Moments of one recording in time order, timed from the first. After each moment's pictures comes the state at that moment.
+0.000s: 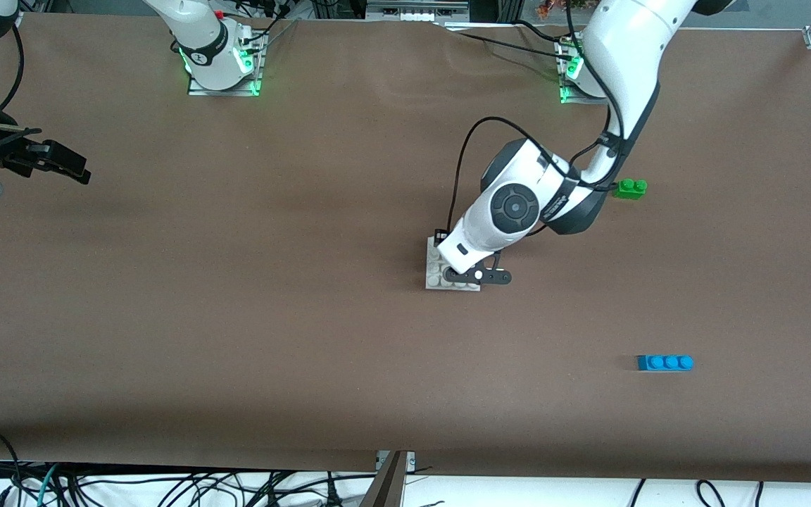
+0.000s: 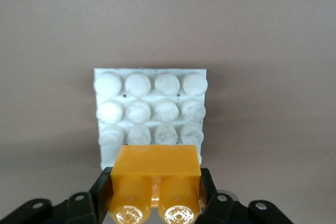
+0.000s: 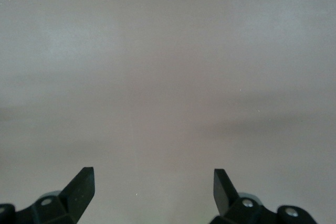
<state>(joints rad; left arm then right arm) -0.37 0.66 -0.25 -1.54 -0.08 2.10 -0.53 0.00 -0.01 -0.02 -1.70 -0.01 1.64 0.10</state>
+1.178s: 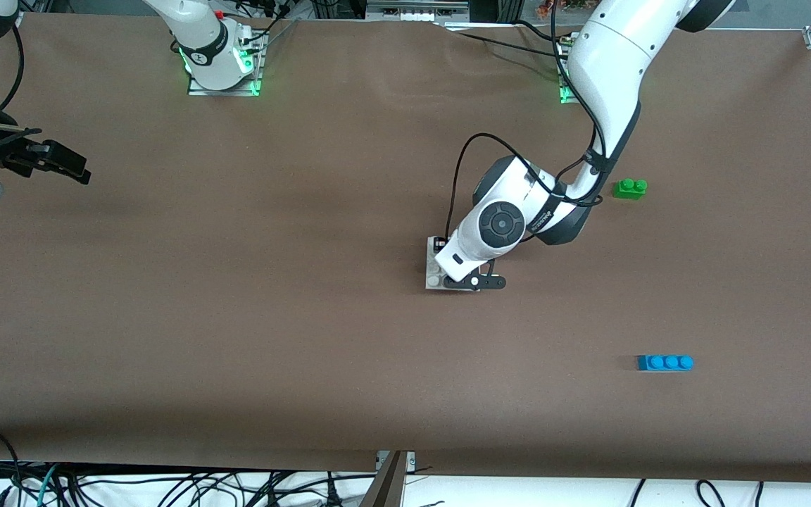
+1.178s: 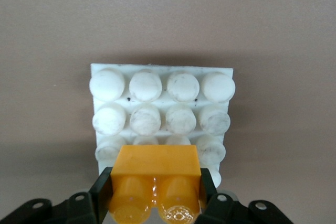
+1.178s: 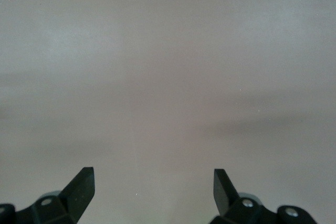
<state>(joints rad) -0.41 0.73 -0.21 -1.54 -0.08 2.13 -0.54 0.00 -0.01 -0.02 -1.70 -0.01 1.64 0.10</state>
